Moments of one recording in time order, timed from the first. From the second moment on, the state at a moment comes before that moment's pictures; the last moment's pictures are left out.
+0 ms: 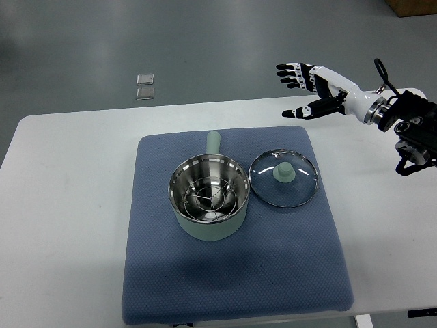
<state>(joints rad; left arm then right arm) 0.01 0.00 -0.04 -0.16 0.01 -0.02 0.06 0.98 -0.44 0.13 0.71 -0.45 0.20 0.61</state>
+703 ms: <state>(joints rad) 0.01 0.00 -0.04 -0.16 0.01 -0.02 0.06 0.74 -0.23 0.36 0.60 0.11 0.18 0.61</state>
